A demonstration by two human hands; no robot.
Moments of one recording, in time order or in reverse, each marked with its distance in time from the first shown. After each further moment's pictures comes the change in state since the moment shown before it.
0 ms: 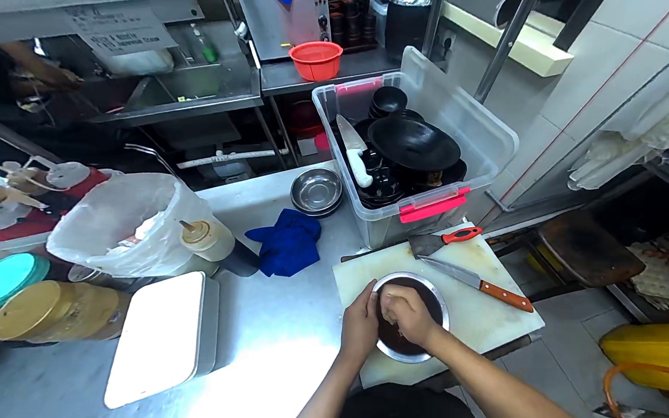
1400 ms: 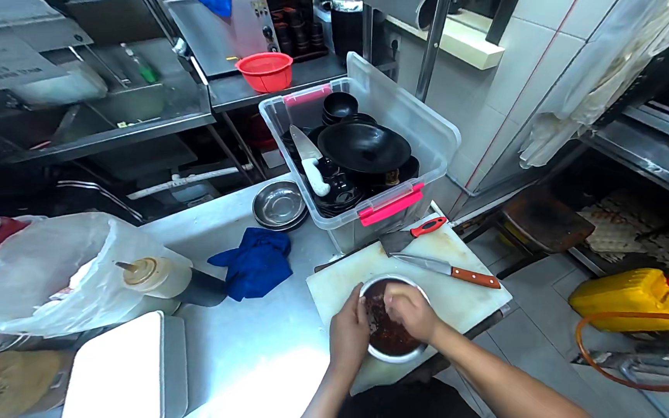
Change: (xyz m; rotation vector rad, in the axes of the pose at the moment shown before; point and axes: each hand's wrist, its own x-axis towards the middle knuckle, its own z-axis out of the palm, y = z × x) left_hand -0.005 0.026 0.014 0.228 0.015 0.060; right_hand -0.031 -0.012 -0.046 -0.079 0.123 0.056
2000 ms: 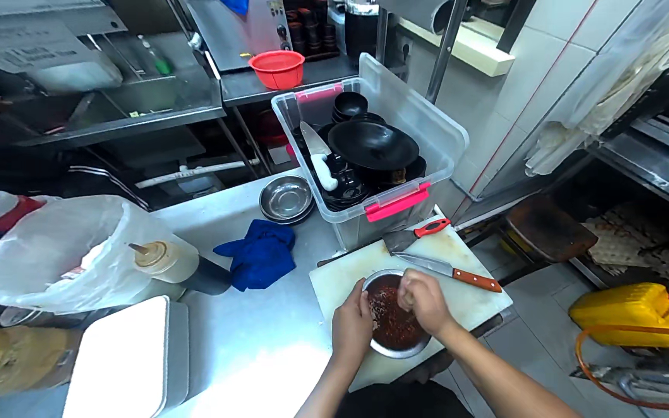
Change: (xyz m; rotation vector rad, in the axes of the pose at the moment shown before) left_hand -0.002 0.011 0.002 0.055 -0.033 -0.073; right_hand -0.003 -0.005 -0.007 0.076 0.214 0.002
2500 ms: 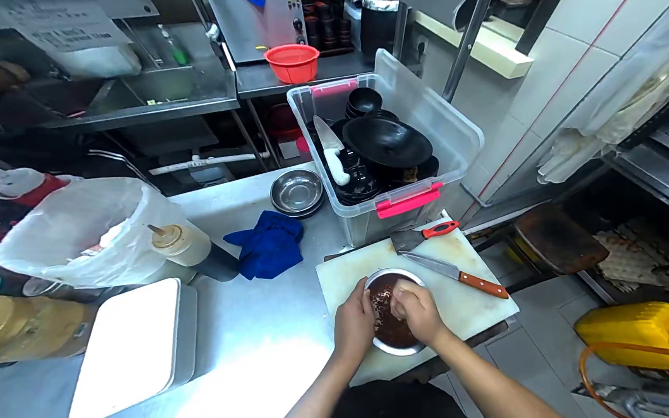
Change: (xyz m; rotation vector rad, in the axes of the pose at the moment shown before) left_hand -0.001 -0.003 -0.003 0.000 -0.016 -0.049; right_hand -0.009 0.012 0.019 -0.031 -0.110 -0.013
